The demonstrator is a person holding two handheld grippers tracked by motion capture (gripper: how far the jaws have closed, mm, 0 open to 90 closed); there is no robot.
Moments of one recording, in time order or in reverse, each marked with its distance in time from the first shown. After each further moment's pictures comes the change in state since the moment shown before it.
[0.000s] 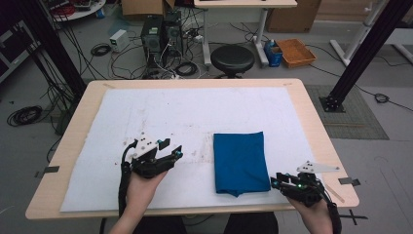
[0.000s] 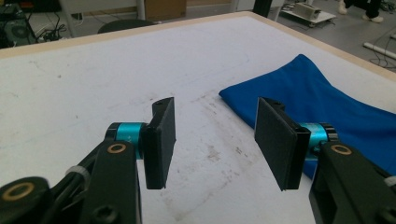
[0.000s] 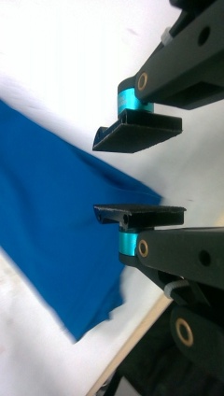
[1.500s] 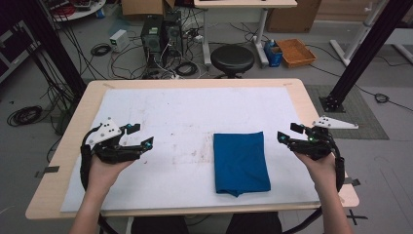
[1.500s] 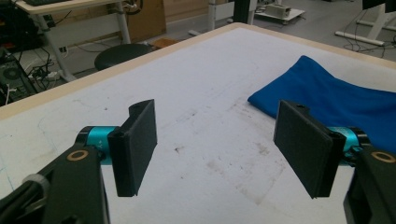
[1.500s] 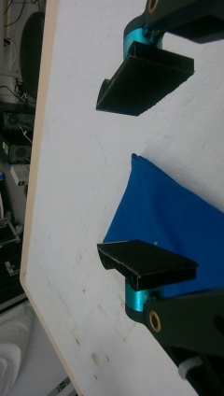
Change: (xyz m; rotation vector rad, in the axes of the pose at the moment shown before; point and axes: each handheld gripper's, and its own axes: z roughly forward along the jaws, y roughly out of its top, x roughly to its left) left arm 0.083 0.017 -0.038 -0.045 -0.112 0.126; right arm -0.053 0.097 -0.002 -0.240 -0.005 -0.061
